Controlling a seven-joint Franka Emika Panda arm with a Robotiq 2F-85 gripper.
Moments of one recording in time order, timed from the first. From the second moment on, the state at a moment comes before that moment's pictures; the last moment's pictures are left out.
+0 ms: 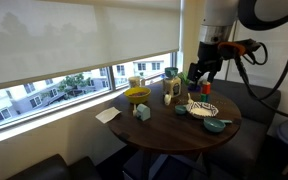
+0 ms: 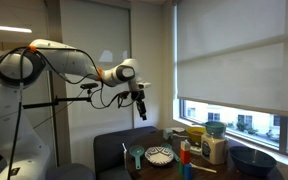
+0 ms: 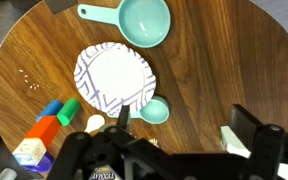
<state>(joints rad) 0.01 -0.27 0.27 -2.04 -0.12 1.91 0.59</state>
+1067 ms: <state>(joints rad) 0.05 0.14 0.22 -1.77 -0.24 2.04 0.61</state>
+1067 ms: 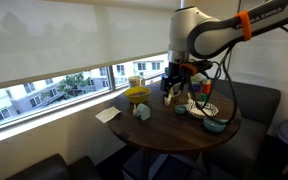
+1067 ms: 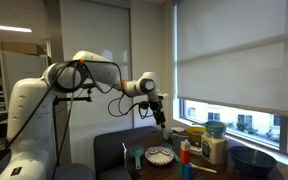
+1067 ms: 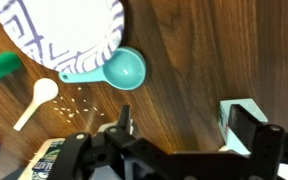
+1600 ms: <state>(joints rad) 0.16 0.42 0.18 -1.41 -0.13 2.03 0.58</state>
